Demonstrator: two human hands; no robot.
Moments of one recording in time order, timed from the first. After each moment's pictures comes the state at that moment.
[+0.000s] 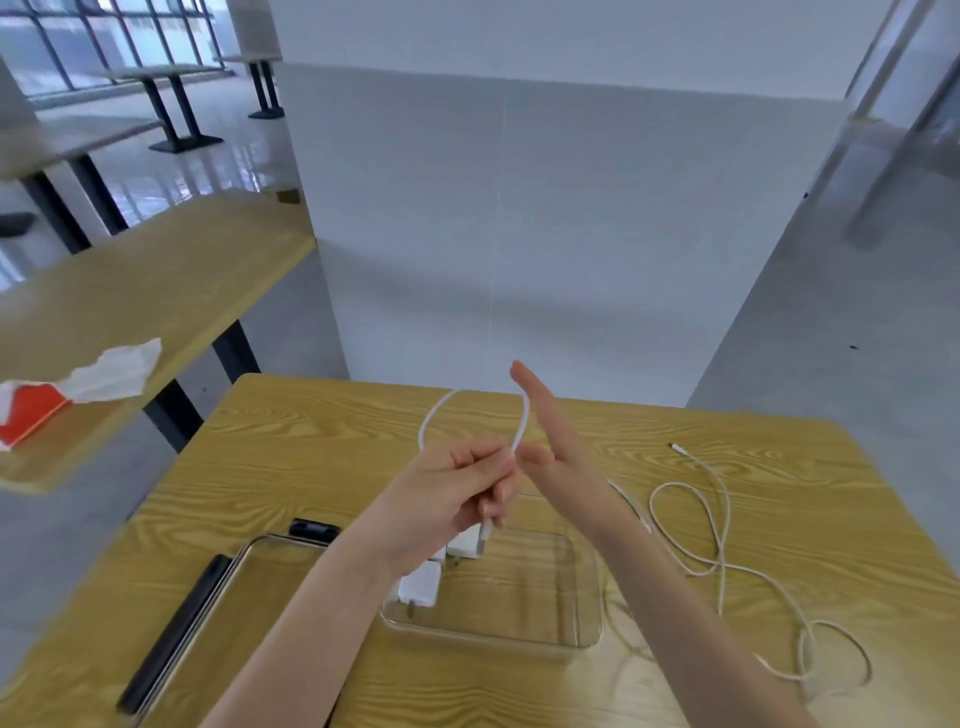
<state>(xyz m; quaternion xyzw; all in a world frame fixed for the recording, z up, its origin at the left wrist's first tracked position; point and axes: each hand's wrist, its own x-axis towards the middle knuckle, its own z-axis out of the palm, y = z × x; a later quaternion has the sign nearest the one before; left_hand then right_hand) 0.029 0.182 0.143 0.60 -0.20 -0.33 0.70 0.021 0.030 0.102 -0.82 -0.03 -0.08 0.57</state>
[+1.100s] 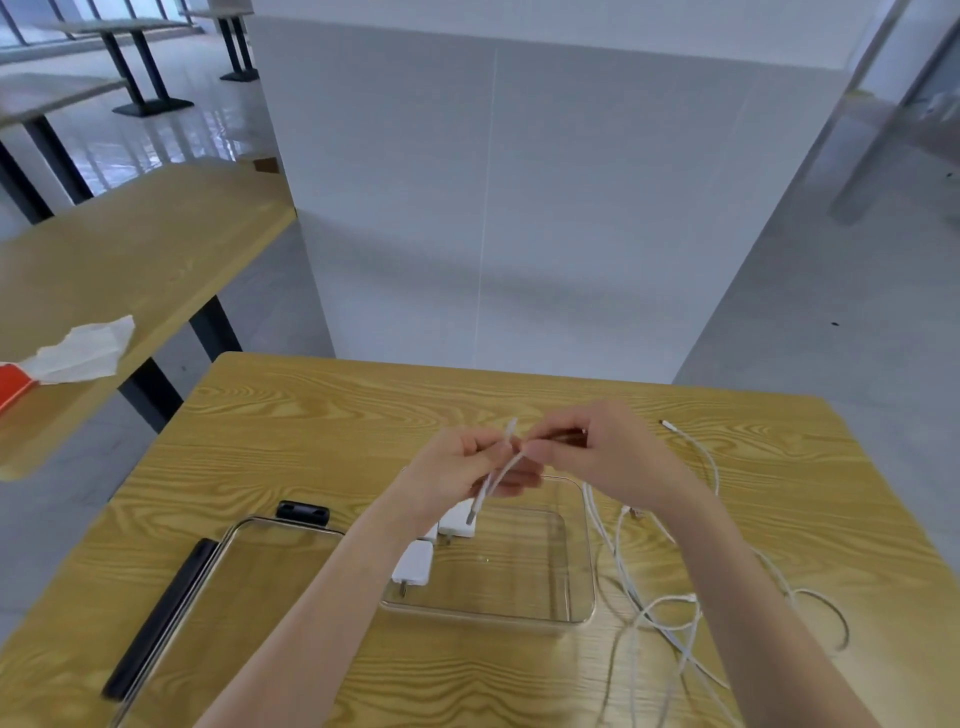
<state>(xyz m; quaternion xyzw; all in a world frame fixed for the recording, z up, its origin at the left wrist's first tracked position) 0.058 0.165 0.099 0.66 -0.16 -0.34 0.65 0.003 0.000 0.135 -0.91 -0.02 0.01 0.41</state>
